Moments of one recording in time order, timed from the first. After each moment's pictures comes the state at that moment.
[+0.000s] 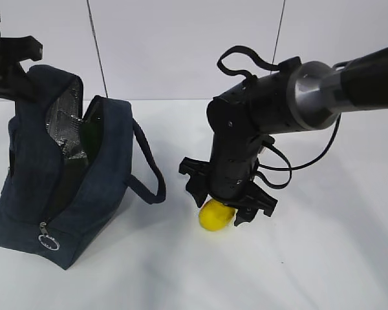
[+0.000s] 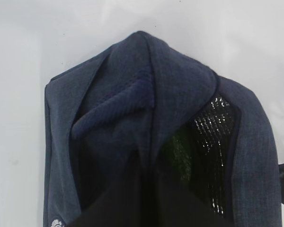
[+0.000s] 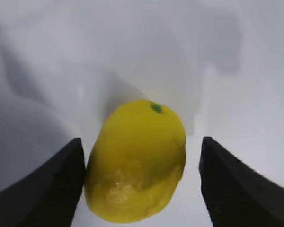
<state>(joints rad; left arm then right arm) -0.18 1.53 -1.20 -0.31 0.71 -0.07 0.58 2.10 -1.42 -0.09 0.80 1.19</state>
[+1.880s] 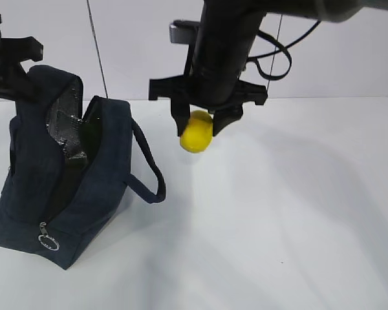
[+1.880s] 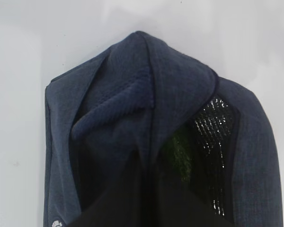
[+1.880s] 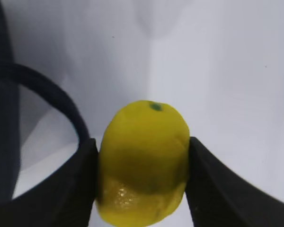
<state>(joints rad) -0.18 1.54 -1.20 -0.31 0.71 -0.07 0.58 2.03 -1.83 -0.04 1.15 0.53</state>
